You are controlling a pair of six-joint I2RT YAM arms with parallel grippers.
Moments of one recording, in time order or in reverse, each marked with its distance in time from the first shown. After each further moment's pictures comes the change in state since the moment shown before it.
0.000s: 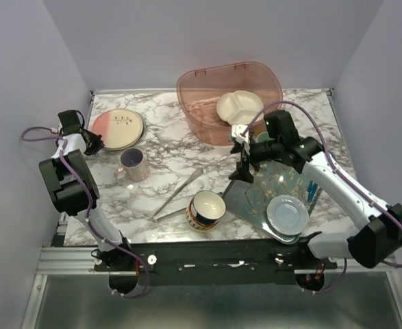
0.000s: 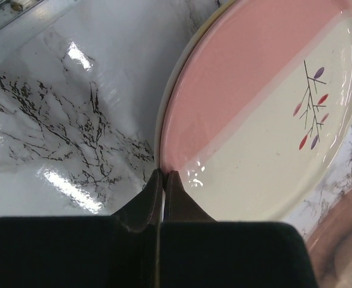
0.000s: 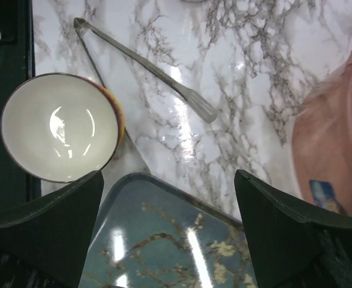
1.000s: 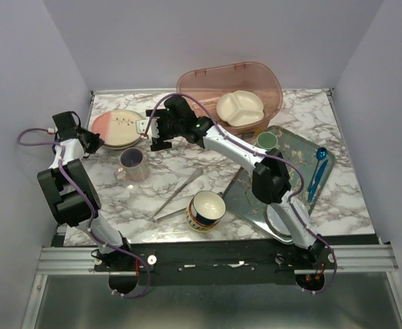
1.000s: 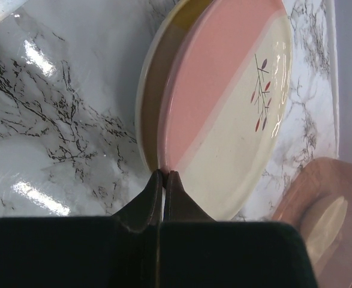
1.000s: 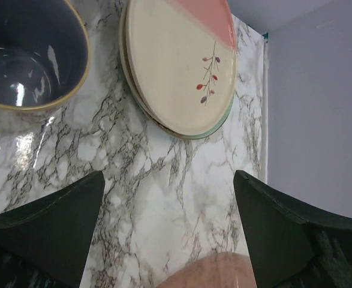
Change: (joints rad) left arm 0.016 -0.122 -0.079 0.052 0.101 -0.043; right arm 0.332 1.097 1.121 0.228 0.377 -0.351
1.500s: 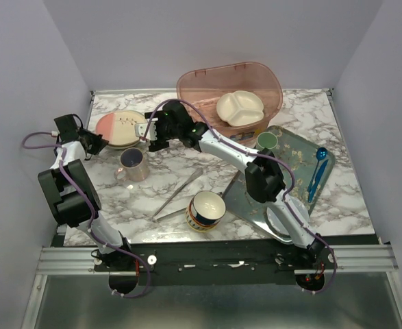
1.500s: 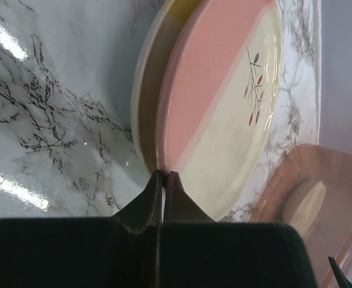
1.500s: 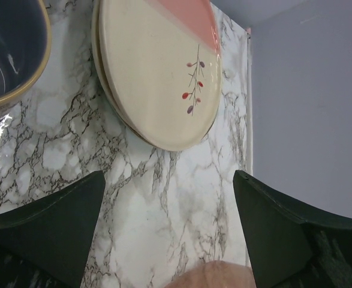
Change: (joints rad) left arm -0.002 -0.008 -0.046 0.047 0.076 -0.056; right arm 0.010 0.096 0.001 0.159 0.047 -0.041
